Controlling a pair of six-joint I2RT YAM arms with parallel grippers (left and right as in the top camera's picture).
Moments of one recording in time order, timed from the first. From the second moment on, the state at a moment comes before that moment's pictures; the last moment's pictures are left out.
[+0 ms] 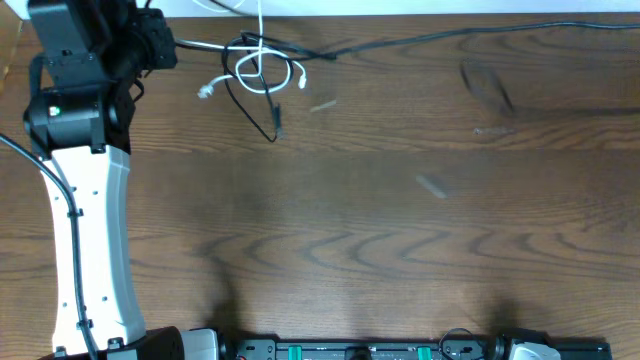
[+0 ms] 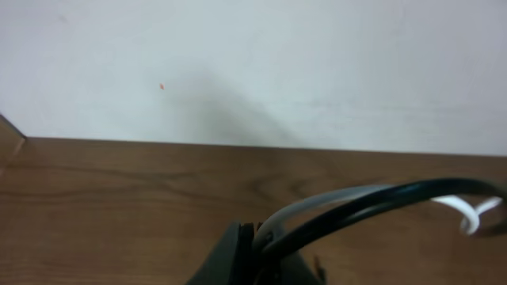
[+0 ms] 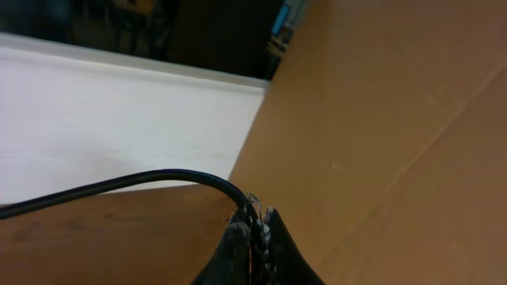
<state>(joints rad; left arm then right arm) 0.13 1.52 1.75 -0.69 0.15 0.01 -0.13 1.12 1.80 -0.77 0.45 -0.33</state>
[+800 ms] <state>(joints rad) 0.34 1.52 1.75 -0.55 -0.29 0.02 -0.14 1.09 1.80 -0.54 0.71 -0.68</state>
